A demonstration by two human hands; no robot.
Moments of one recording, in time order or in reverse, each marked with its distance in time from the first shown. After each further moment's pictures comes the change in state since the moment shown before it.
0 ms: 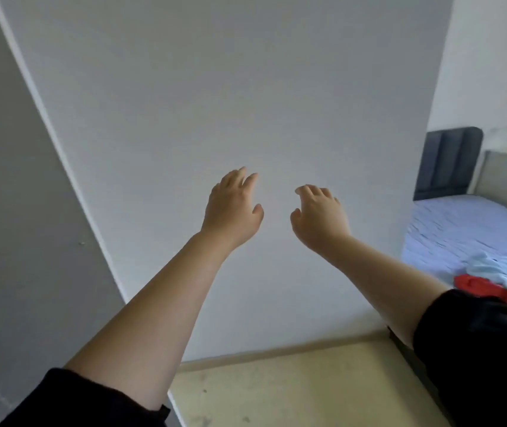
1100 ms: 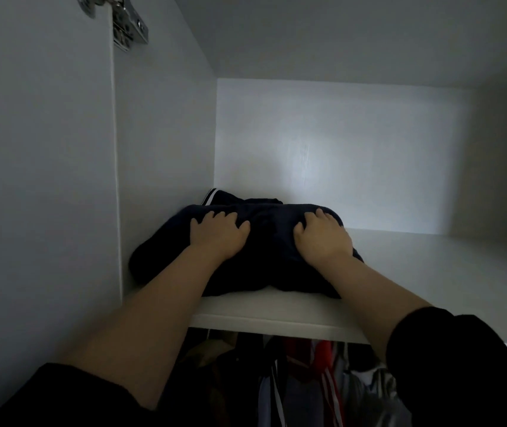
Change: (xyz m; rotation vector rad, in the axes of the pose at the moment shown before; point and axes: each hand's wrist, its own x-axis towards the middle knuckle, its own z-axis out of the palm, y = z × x) left_hand -0.574 -0.415 -0.603 0.928 0.194 -1.753; right_hand -0.232 -0.962 -0.005 0.906 -0.407 -1.253
